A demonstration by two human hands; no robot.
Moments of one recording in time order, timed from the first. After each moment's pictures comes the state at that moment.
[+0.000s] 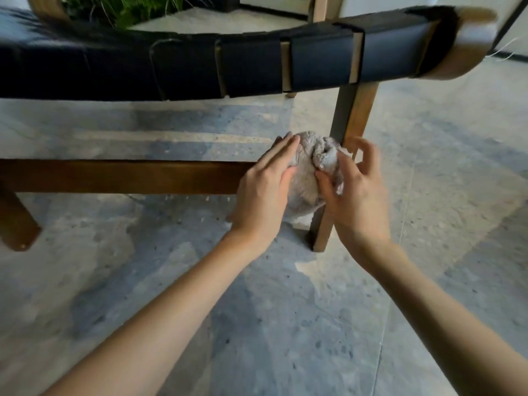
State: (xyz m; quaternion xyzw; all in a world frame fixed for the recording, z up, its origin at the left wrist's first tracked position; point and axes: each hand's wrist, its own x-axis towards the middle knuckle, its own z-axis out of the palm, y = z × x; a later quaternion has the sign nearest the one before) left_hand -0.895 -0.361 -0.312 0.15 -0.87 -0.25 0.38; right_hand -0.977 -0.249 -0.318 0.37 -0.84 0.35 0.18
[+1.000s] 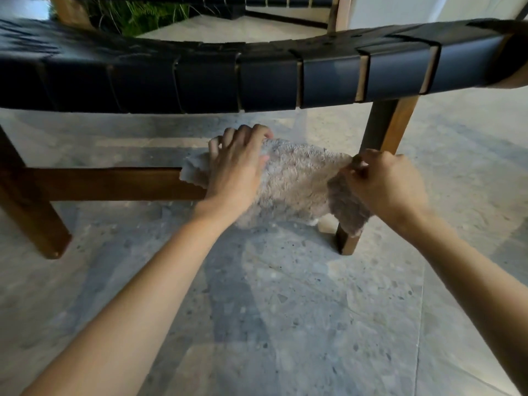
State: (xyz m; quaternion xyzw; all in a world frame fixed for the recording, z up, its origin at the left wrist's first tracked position) left_hand -0.863 -0.463 -0.303 0.18 -0.94 -0.08 0.29; right_hand -0.985 -0.277 -0.286 0.33 -0.92 0.18 0.11
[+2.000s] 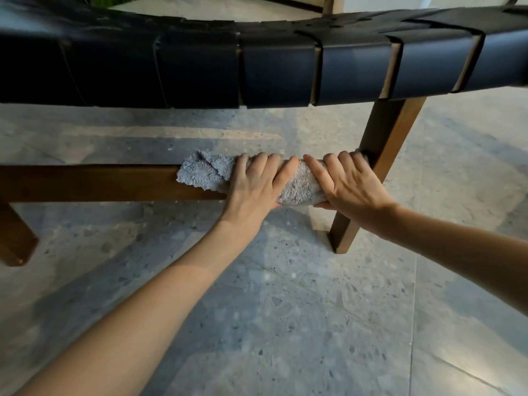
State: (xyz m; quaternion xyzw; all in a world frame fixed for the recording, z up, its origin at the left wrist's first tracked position) left_hand -0.883 -0.451 -0.365 0.10 -0.91 0.30 0.27; right_hand -1.013 -0.301 -0.337 0.51 -0.73 -0.24 0.38
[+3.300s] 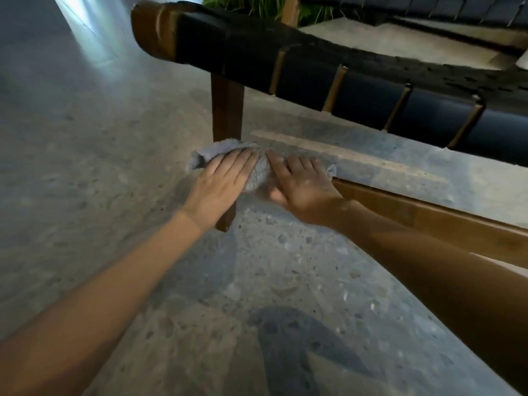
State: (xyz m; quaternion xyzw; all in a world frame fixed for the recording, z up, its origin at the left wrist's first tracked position) left_hand -0.601 -0.702 -0.349 0.22 -0.90 0.33 0.18; right_hand -0.772 -0.604 -0.318 0.70 -0.72 0.02 0.05
